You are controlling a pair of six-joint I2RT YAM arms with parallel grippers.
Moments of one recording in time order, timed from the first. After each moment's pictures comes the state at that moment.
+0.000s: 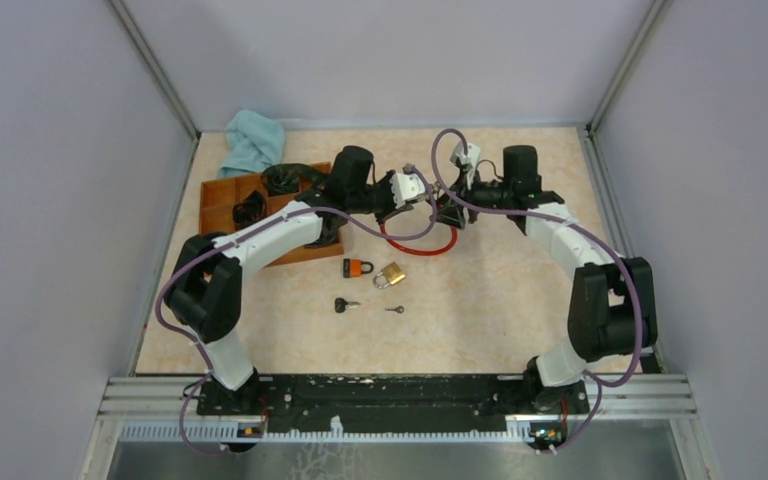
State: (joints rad) left arm -0.66 1.76 1.33 -0.05 0.47 0.63; right arm 0.19 1.53 1.06 -0.12 -0.99 -0.40
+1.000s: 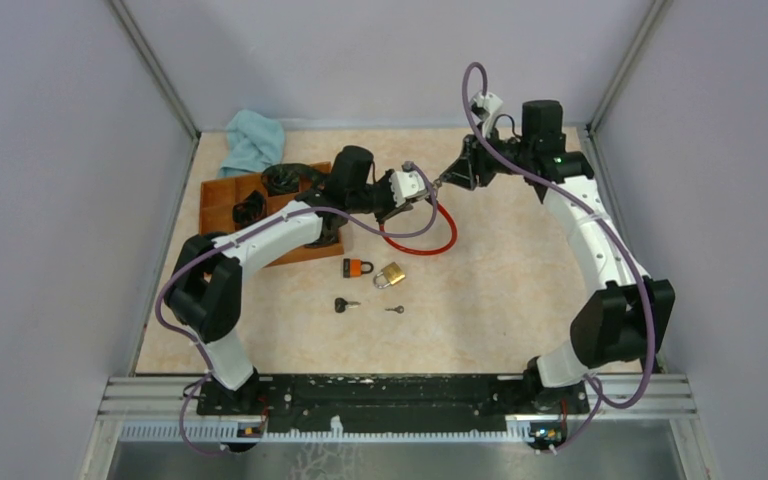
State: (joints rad) left arm -0.66 1.76 1.33 -0.05 0.45 0.58; right arm 0.17 1.49 1.45 -0.52 -0.86 -0.18
